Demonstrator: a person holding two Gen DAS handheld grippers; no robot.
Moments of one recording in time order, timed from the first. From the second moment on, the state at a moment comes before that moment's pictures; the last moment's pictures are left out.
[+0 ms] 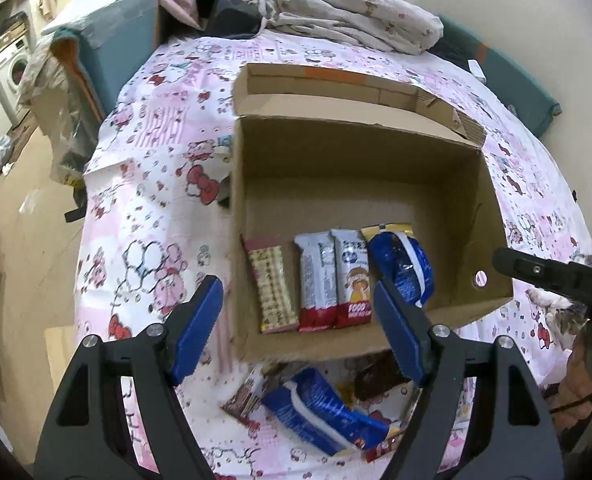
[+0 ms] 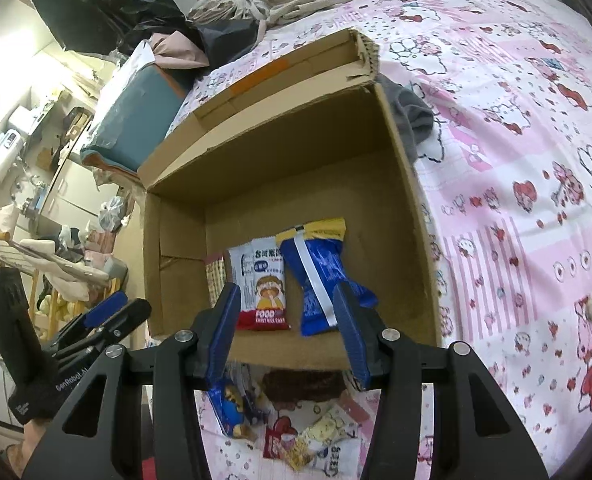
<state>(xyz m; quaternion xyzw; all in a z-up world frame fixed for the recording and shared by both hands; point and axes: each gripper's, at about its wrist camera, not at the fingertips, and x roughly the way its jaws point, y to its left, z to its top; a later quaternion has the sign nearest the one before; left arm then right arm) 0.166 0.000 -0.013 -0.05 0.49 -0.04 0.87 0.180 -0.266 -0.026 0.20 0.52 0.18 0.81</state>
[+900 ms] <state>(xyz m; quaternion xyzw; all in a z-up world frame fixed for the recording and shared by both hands) 0.125 0.058 -0.109 -0.09 0.63 0.03 0.77 0.107 -0.308 -0.061 0.27 0.57 0.11 0.77</state>
